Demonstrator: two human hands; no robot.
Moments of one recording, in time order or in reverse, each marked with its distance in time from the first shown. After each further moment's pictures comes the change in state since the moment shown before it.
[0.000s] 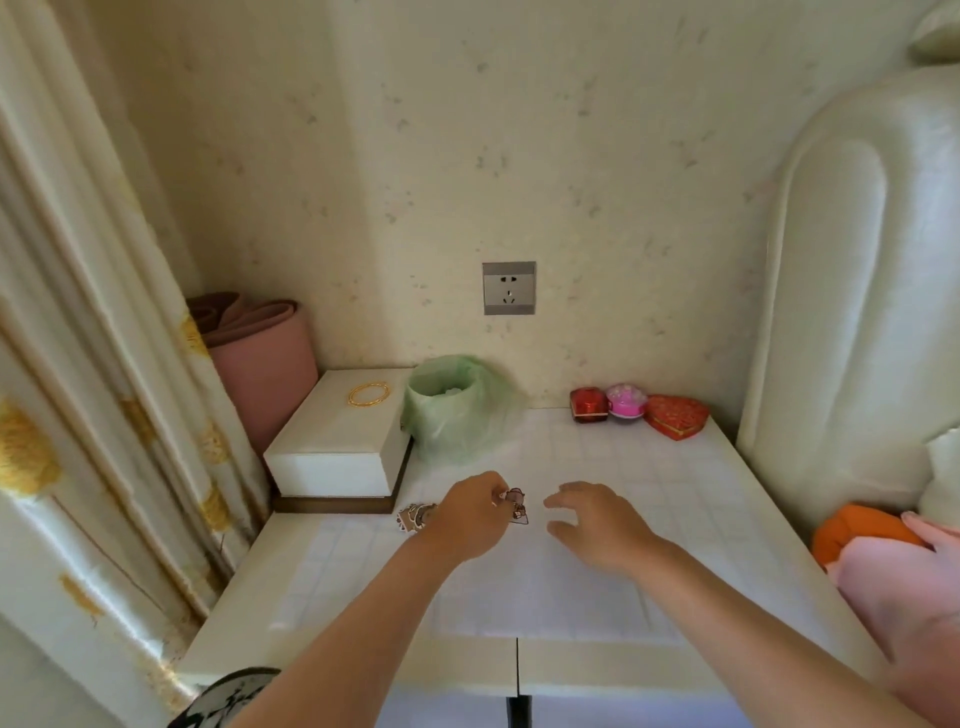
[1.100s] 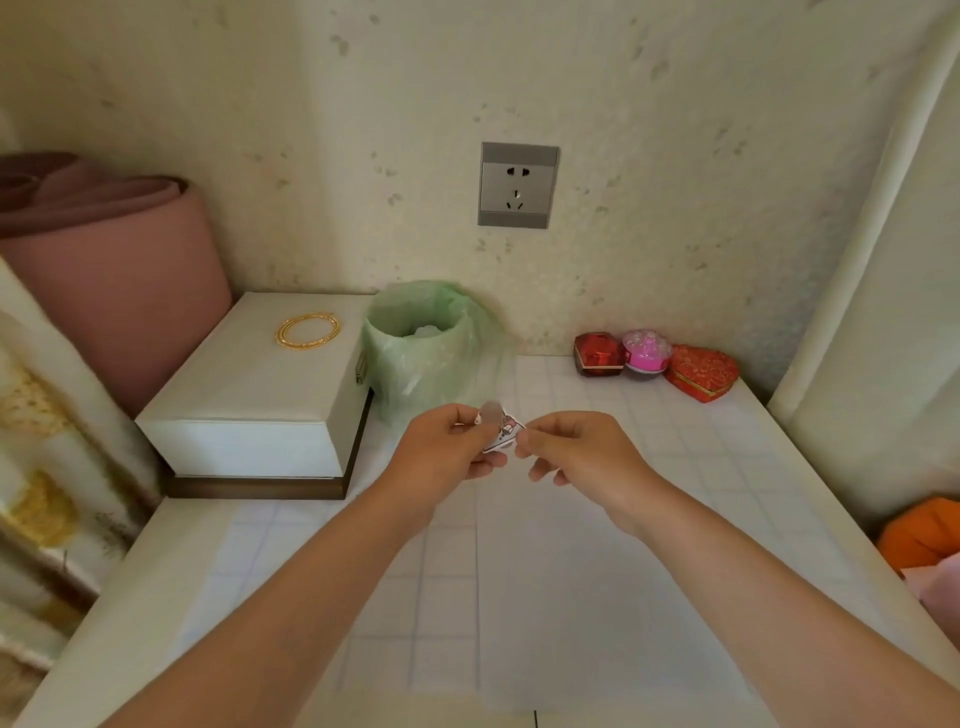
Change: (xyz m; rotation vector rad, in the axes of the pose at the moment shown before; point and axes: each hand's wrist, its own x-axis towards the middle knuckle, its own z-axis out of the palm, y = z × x) left_hand 0.070 -0.037 -0.006 -0.914 -0.047 -0.147; right_hand 0.068 -0.040 -0.001 0.831 0.111 0.181
